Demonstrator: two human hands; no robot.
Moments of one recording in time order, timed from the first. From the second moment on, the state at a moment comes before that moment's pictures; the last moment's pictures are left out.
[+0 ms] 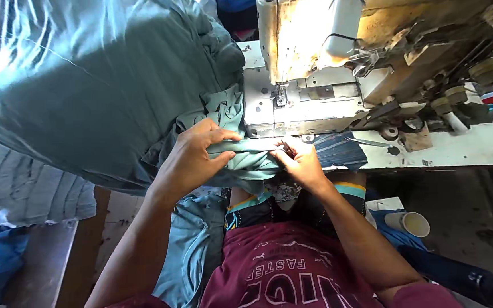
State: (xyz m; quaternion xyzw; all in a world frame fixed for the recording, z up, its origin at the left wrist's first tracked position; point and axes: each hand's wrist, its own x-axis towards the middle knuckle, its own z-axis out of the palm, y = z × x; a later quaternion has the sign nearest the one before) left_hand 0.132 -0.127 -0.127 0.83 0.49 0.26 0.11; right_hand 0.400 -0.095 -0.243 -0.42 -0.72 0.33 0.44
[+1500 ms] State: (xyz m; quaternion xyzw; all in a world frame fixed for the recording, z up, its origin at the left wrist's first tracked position) left_hand 0.189 -0.047 -0.143 0.83 0.45 0.30 0.08; right_hand 0.412 -0.122 -0.236 -0.45 -0.59 0.43 0.51
